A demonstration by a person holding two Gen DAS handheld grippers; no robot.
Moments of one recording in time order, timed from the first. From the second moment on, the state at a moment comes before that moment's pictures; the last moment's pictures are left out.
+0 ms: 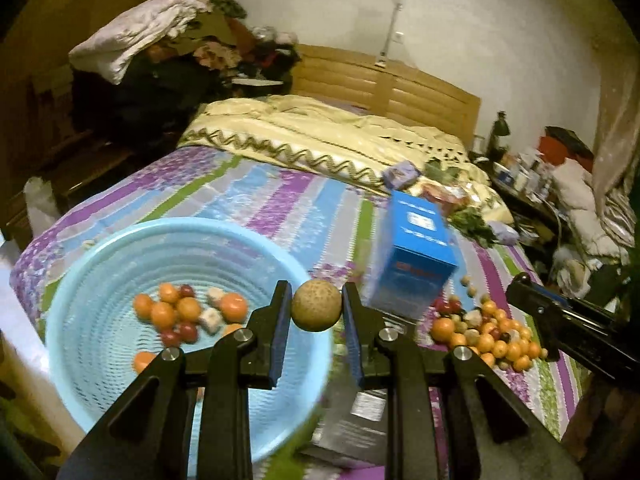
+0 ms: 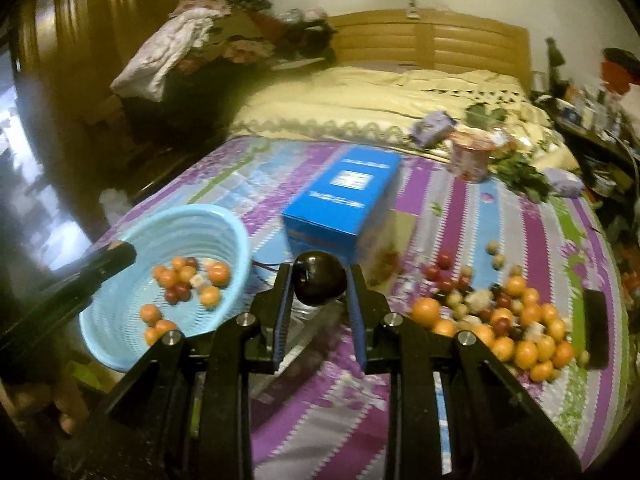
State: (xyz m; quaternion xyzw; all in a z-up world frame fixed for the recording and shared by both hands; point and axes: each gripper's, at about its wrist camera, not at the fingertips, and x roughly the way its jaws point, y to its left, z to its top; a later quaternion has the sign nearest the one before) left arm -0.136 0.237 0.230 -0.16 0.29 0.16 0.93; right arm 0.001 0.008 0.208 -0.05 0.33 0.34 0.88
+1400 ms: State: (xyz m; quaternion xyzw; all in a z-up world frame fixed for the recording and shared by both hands) left arm -0.182 0.397 0.179 -0.25 0.39 0.25 0.85; right arm -0.011 0.192 0.178 -0.15 0.44 0.44 0.76
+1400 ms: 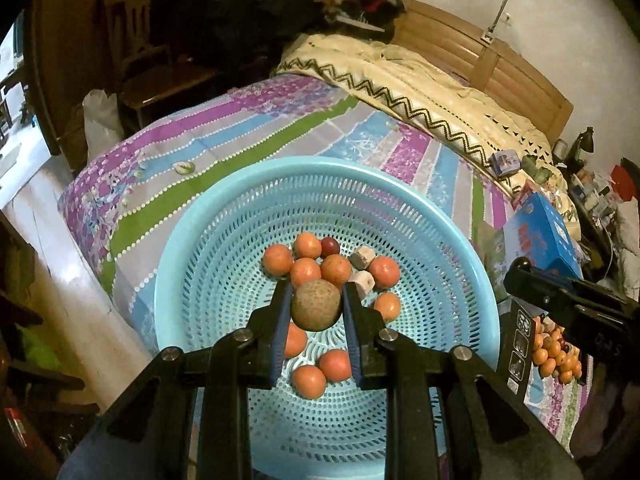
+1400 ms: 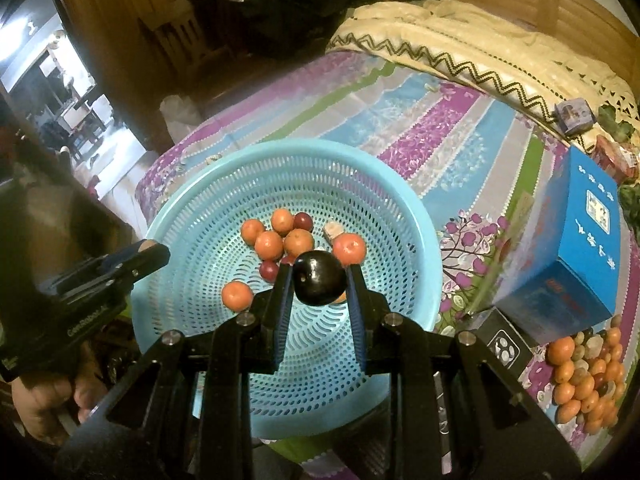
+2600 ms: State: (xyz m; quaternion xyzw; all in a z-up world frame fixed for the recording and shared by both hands) left arm -0.171 0.390 0.160 -0.25 0.40 0.24 0.85; right arm -0.003 0.196 0.163 -0.14 0.46 0.45 0.76
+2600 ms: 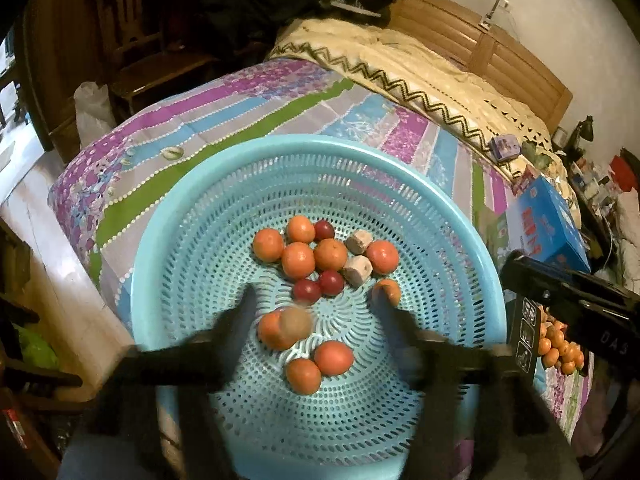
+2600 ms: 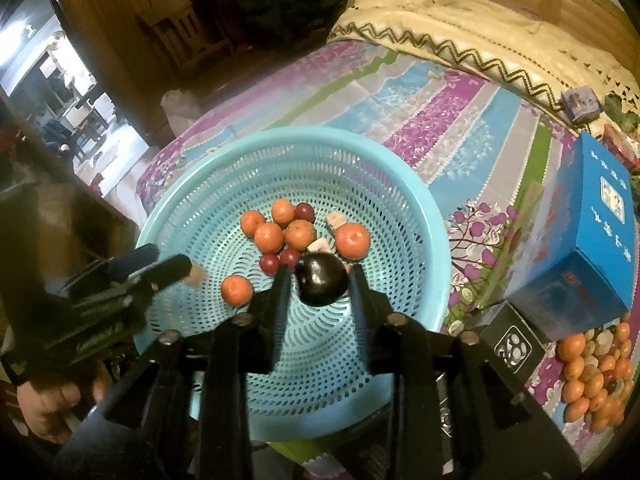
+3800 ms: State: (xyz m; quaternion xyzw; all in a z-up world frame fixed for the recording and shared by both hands) left arm -0.159 0.346 0.153 -0.26 0.38 0.22 0.86; right arm -0.025 0.048 0.174 -0.09 0.32 0.35 0.87
